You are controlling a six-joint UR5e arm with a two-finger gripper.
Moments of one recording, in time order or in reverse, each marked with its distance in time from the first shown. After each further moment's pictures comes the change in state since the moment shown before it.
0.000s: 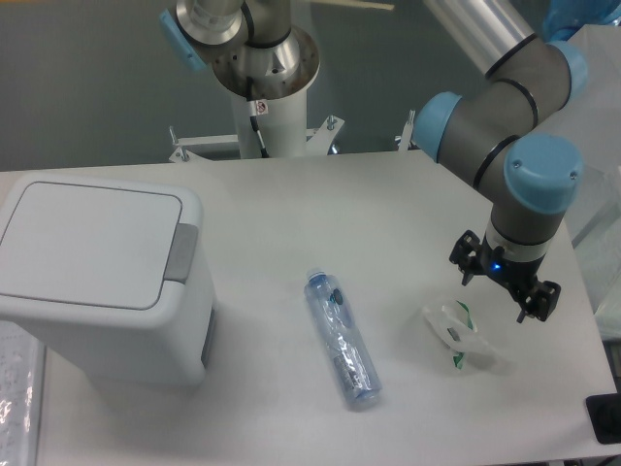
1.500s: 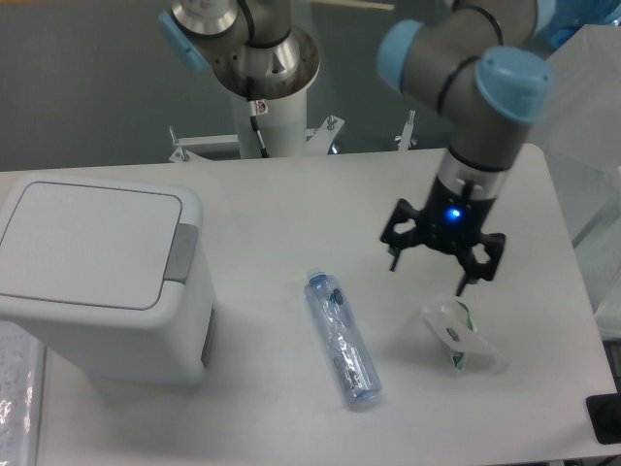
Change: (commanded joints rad) arm -0.021 0.330 -0.212 0.009 -0.530 -0.558
